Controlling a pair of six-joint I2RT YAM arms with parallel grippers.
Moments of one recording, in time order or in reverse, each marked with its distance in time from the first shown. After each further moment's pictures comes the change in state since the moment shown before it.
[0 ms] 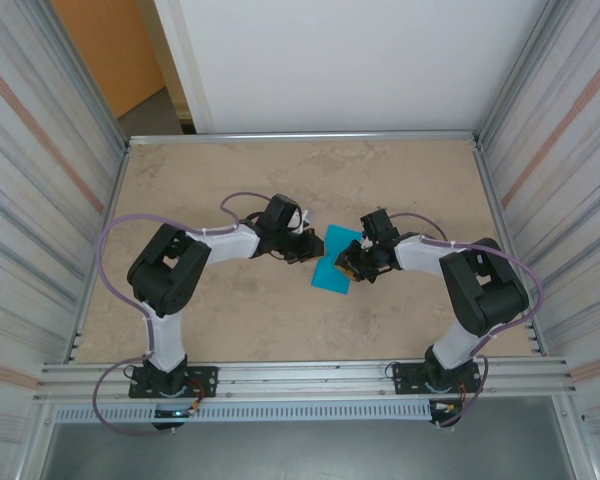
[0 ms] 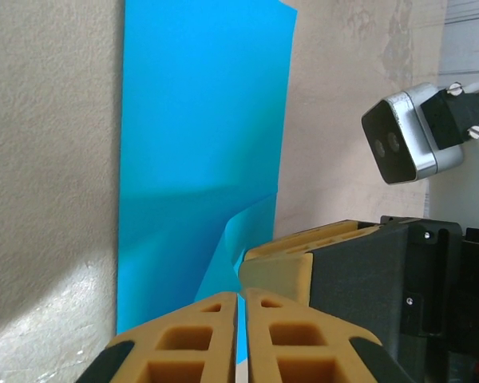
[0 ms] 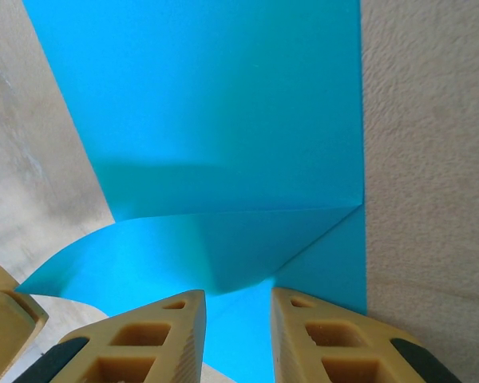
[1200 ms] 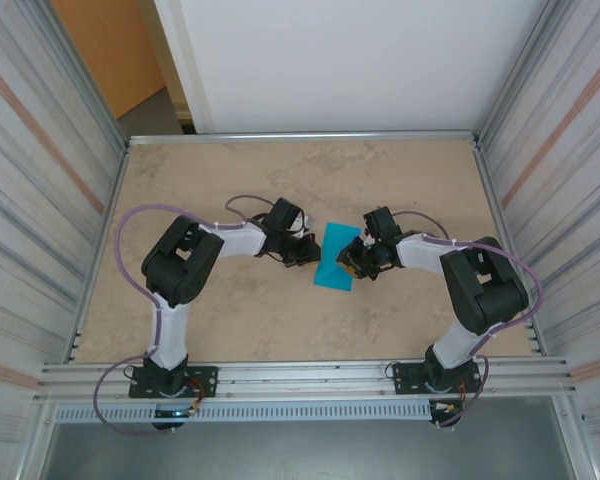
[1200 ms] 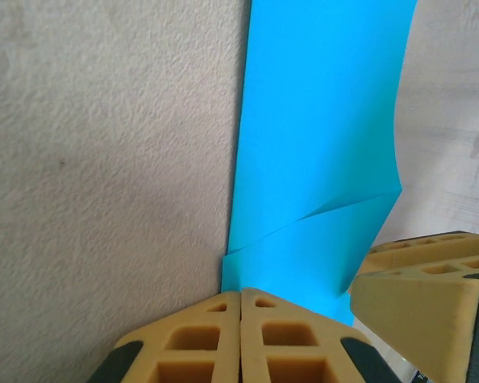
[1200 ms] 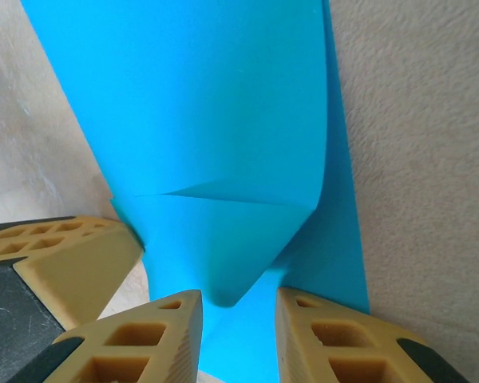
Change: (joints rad) left arm 0.006 0.113 0.058 -0.073 -0.030 0.060; right arm -0.026 0.007 0.009 0.016 -0.005 -0.002
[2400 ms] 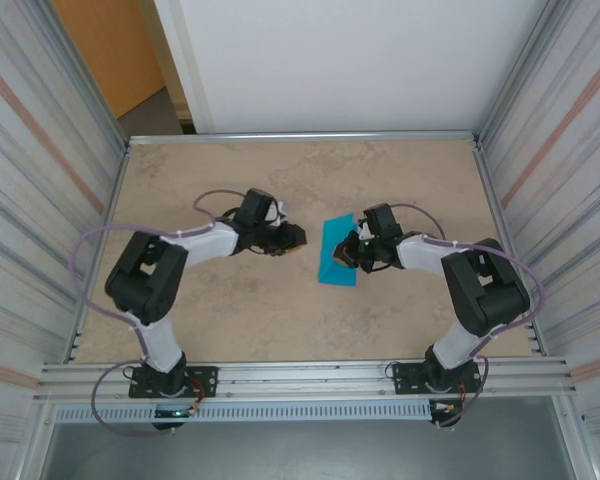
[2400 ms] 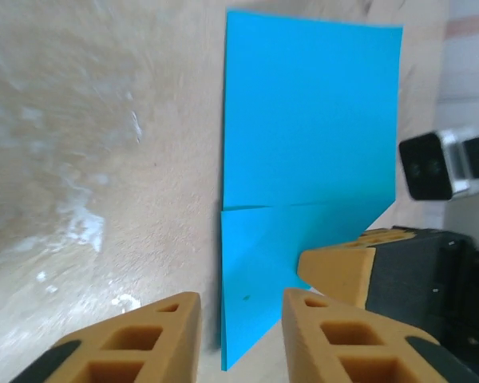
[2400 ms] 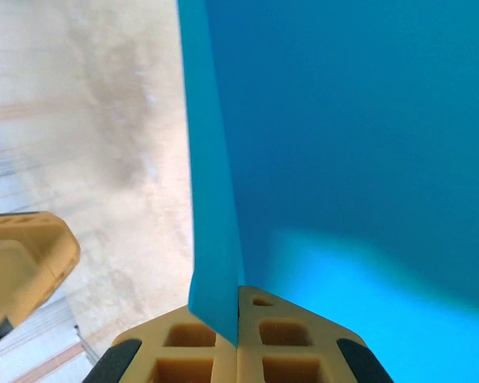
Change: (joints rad) left arm 0.126 -0.275 -0.167 0.055 -0.003 -0.078; right arm 0.000 -0.034 -0.006 0.143 -0.080 -0.059
